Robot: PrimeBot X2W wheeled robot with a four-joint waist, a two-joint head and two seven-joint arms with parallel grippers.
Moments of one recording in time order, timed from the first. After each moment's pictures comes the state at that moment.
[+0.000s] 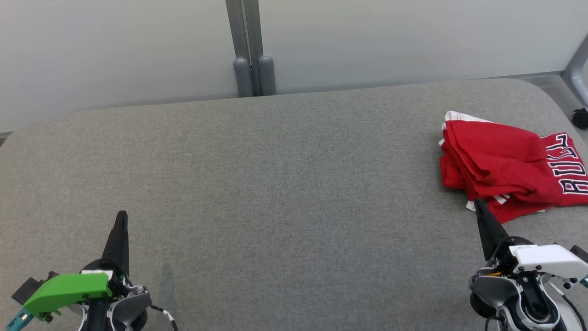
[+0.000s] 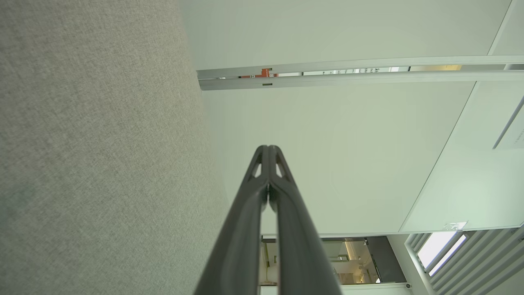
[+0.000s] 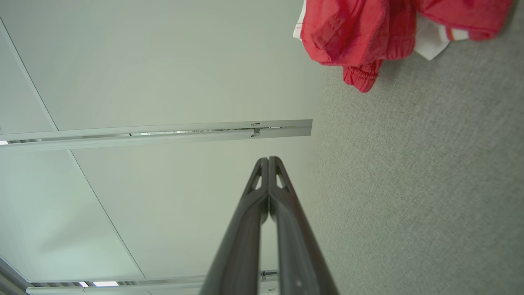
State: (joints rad) left arm -0.10 0.05 0.11 0.25 -1.61 -0.13 0.11; right arm -0.11 -0.05 -0.12 0.25 1.61 0.13 0.11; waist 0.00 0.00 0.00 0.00
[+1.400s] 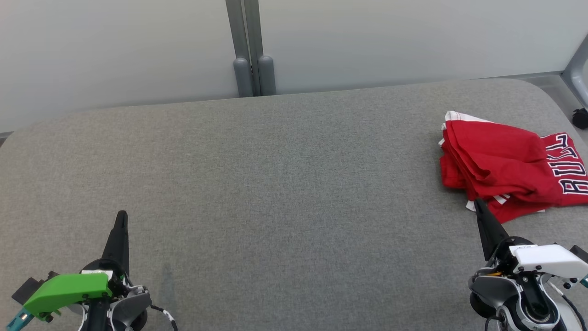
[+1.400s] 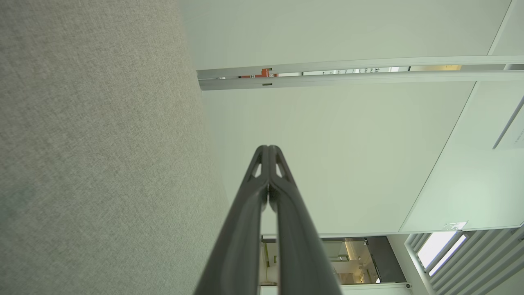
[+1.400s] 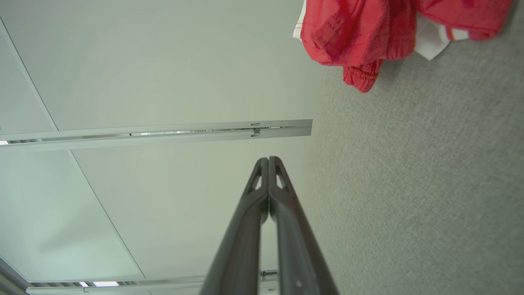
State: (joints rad) left arm -0.10 0.05 0.11 0.25 -1.61 -0.13 0.11; right arm -0.11 -0.05 -0.12 0.25 1.61 0.13 0.11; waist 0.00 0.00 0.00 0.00
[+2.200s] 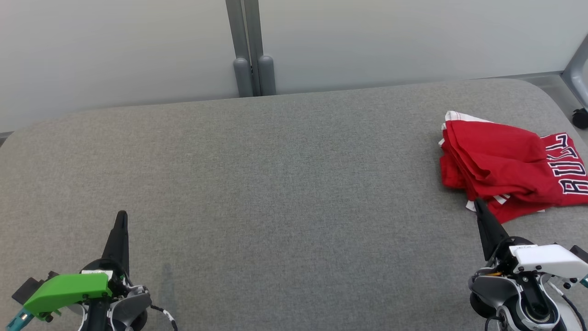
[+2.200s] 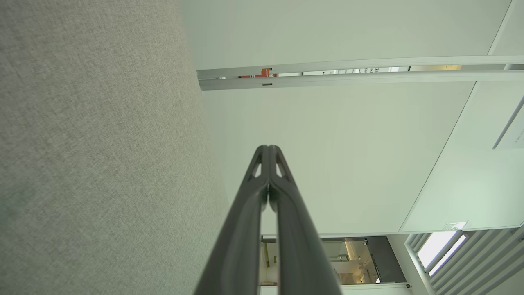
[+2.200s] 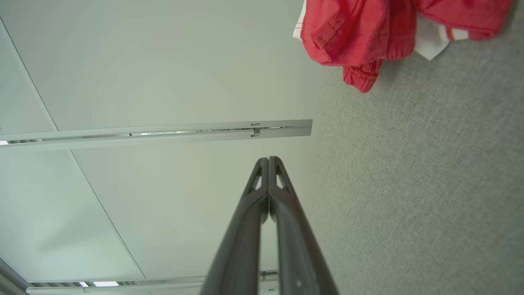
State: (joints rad) left arm -0.10 0.05 0.11 0.25 -1.61 -0.13 0.11; right arm -0.11 -0.05 -0.12 0.25 1.61 0.13 0.11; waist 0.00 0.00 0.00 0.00
